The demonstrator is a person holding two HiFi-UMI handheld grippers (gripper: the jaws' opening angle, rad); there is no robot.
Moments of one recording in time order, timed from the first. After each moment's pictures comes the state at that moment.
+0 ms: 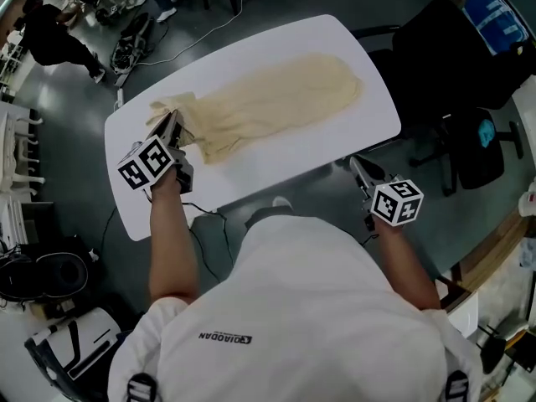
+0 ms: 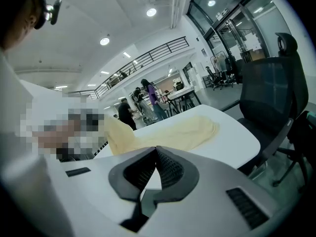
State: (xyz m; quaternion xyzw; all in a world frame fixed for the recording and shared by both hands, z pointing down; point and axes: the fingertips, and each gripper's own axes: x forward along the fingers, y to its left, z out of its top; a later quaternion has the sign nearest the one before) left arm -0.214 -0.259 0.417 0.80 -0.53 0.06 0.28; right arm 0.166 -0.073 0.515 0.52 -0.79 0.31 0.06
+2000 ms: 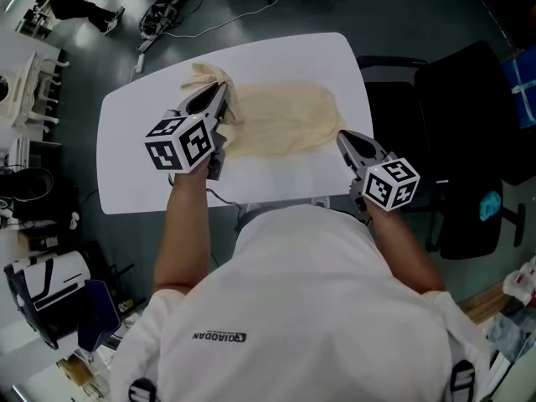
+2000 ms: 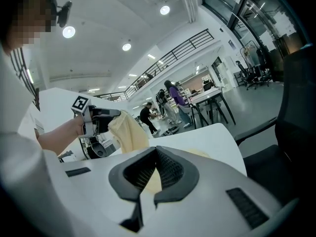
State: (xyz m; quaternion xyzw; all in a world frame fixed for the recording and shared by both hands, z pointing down) left arm 0.092 -0.355 0.387 0.81 -0.54 0.11 0.21; right arm 0.323 -0.288 0.496 0.36 -0.89 0.27 0.03
